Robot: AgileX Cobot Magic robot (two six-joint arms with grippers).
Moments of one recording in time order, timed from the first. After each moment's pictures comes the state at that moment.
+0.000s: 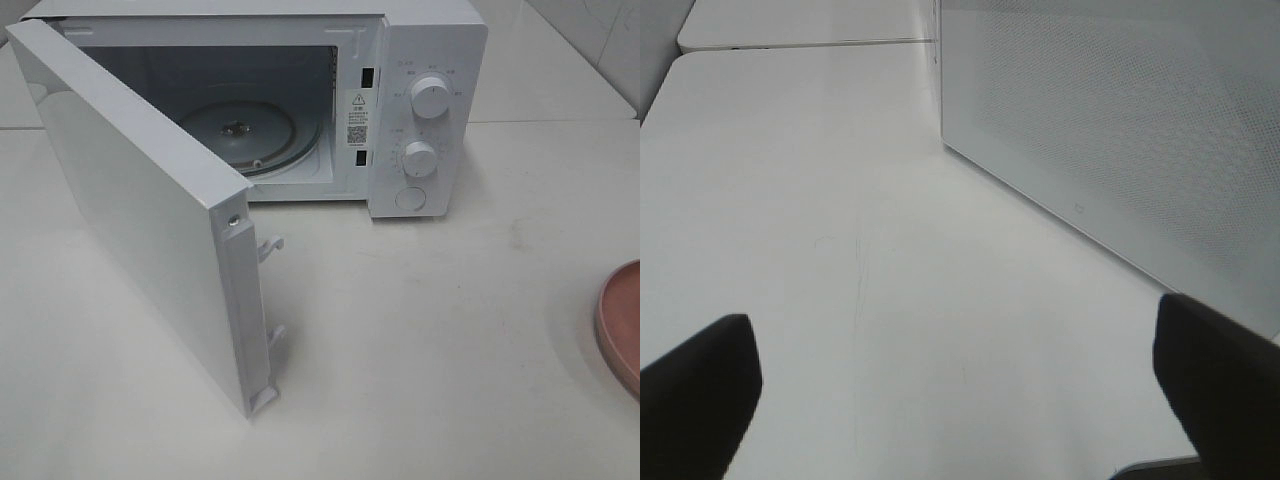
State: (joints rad) left arm -0.02 0.00 -0.50 -0.12 1.05 0.08; right arm 0.57 0.43 -0.59 -0.19 1.21 0.29
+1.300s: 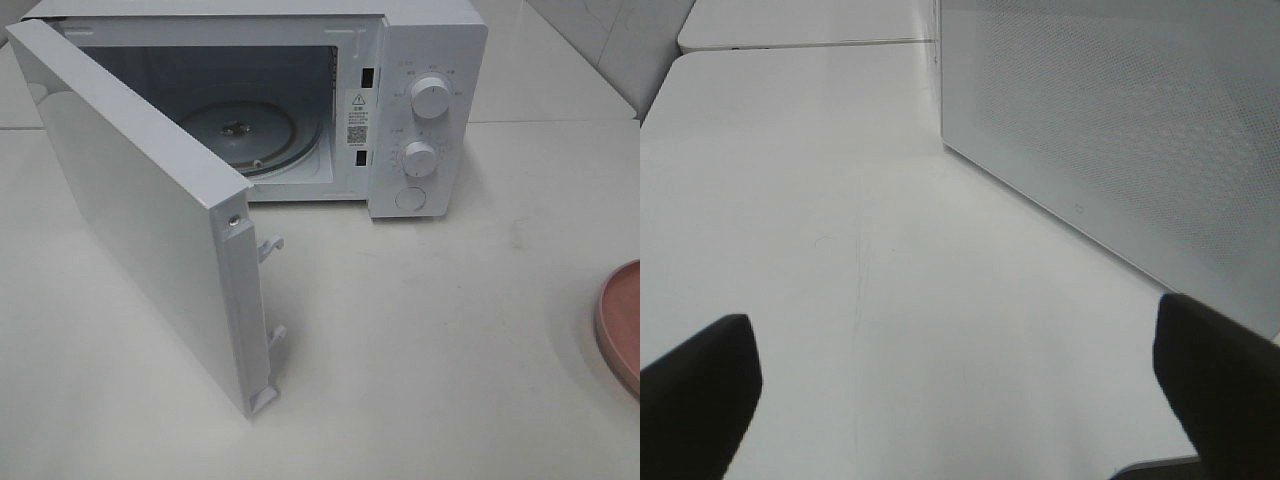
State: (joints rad) left arm -0.02 0.00 -0.50 -0.12 1.05 0.08; right arm 0.15 0.00 -0.51 -0.07 1.04 0.11
